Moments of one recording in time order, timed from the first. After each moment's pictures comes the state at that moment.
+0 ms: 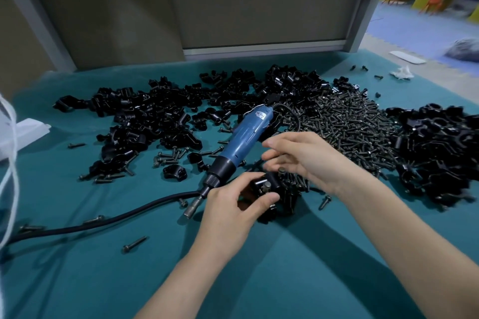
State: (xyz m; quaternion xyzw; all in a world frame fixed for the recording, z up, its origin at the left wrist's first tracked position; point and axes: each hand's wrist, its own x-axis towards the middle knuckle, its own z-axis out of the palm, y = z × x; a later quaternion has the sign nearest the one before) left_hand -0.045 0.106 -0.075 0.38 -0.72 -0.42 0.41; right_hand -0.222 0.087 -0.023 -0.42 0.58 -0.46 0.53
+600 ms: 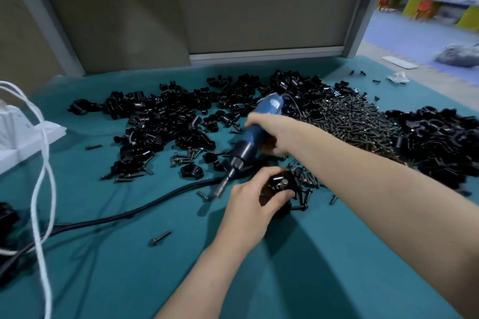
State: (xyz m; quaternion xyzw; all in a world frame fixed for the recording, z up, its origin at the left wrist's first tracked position) left_hand -0.042 0.104 -0.078 0.37 -0.74 -0.42 0.37; right_hand -0.169 0.009 -0.008 -0.26 0.70 -0.39 0.53
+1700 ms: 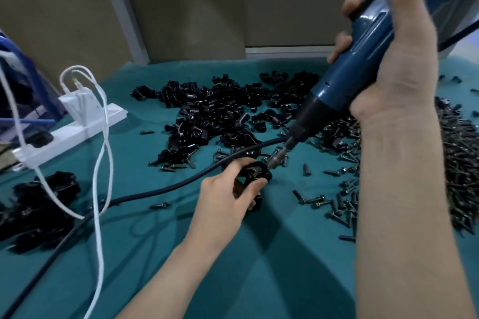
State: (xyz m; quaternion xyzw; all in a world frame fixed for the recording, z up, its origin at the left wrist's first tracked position) left_hand 0.025 0.074 -0.071 0.49 -0.69 -0.30 0.44; right_hand -0.150 0.044 0.080 -0.40 0.29 -0.77 0.41
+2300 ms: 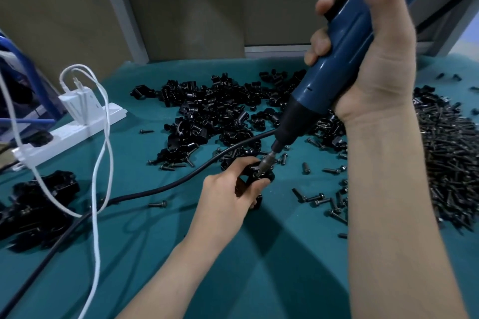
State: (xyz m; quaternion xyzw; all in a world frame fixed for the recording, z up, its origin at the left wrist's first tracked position) left_hand 0.024 0.073 -0.068 0.49 -0.71 -0.28 0.42; right_hand -0.138 0.043 0.083 -0.48 0.23 -0.73 0.44
